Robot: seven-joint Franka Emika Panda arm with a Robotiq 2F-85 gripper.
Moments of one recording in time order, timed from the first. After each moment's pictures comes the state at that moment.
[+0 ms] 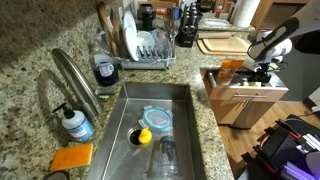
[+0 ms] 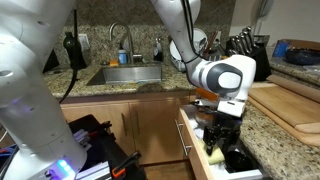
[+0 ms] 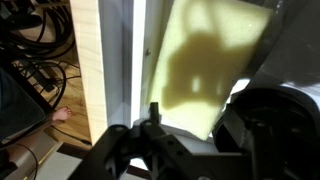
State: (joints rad) arm -0.18 0.63 -0.42 -2.03 0.00 2.39 1.52
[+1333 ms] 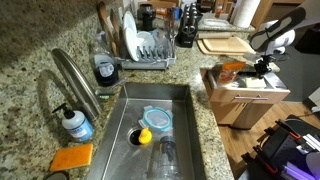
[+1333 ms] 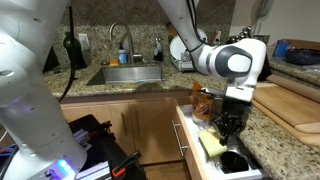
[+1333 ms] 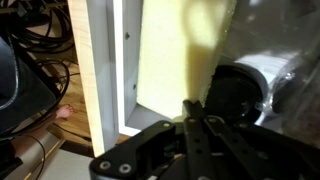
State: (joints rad) arm -0.17 0.57 -0.43 -1.98 -0.03 2.27 1.53
